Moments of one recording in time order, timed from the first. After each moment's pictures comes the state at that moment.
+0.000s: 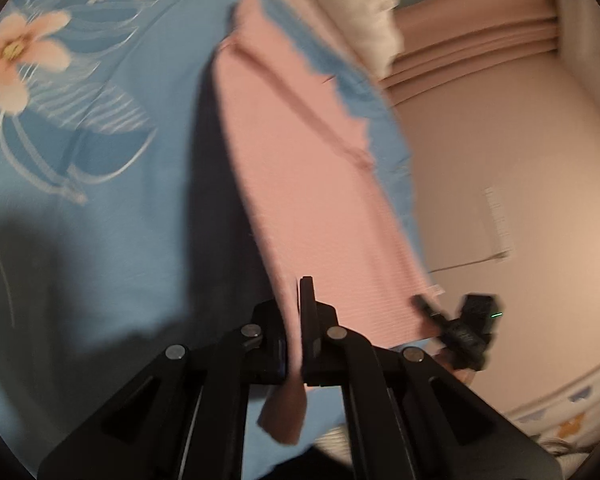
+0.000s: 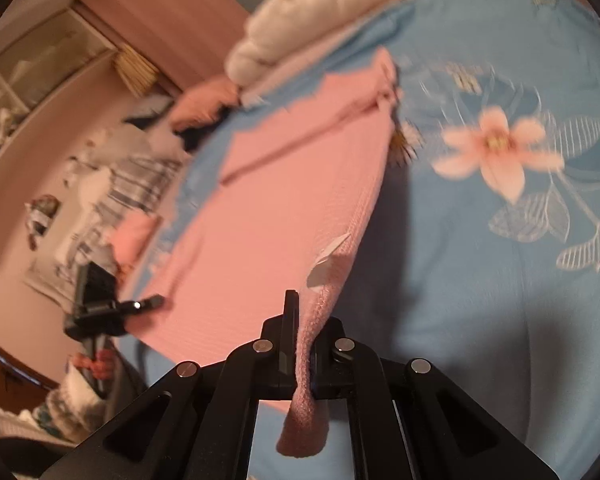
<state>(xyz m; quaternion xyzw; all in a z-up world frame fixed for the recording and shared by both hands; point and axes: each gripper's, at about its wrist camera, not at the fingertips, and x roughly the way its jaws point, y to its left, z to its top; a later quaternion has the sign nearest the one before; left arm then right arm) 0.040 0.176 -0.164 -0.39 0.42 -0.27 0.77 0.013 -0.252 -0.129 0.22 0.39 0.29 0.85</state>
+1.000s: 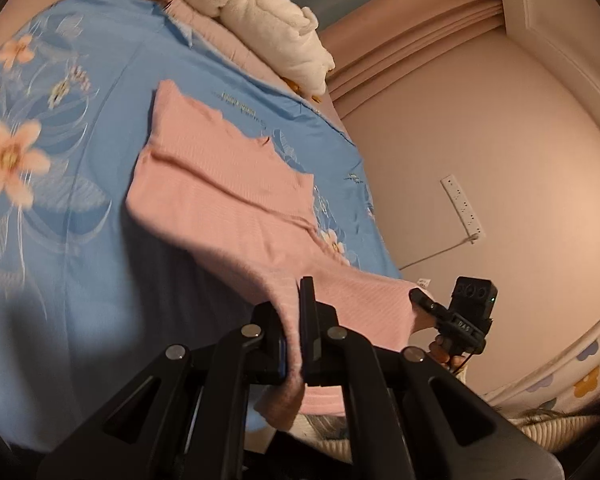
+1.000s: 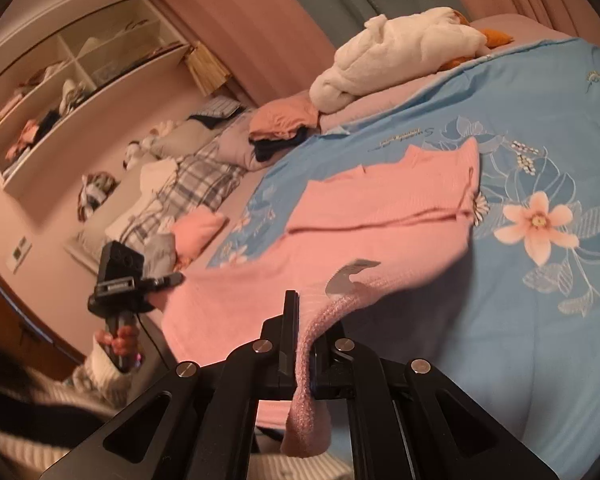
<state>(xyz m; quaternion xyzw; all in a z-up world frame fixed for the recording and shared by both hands) 0.027 0.171 -0.082 -0.33 0.38 -0.30 0.81 -0.007 -0.238 -0.061 0.18 0.34 0.36 0.85</state>
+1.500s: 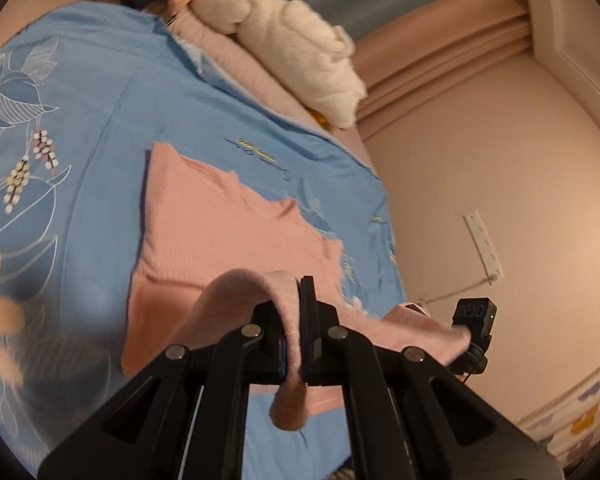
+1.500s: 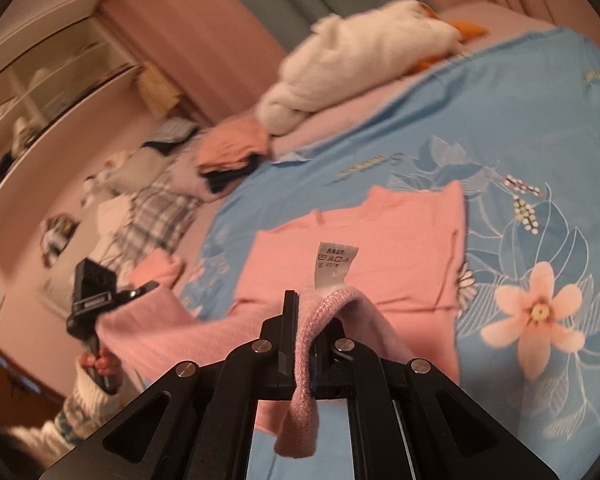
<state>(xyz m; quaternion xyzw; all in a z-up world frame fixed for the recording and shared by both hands) 0.171 0.189 -0.085 -0.35 0.39 -0.26 0.81 0.130 -0.243 -0.063 0.21 0.37 0.30 0.85</state>
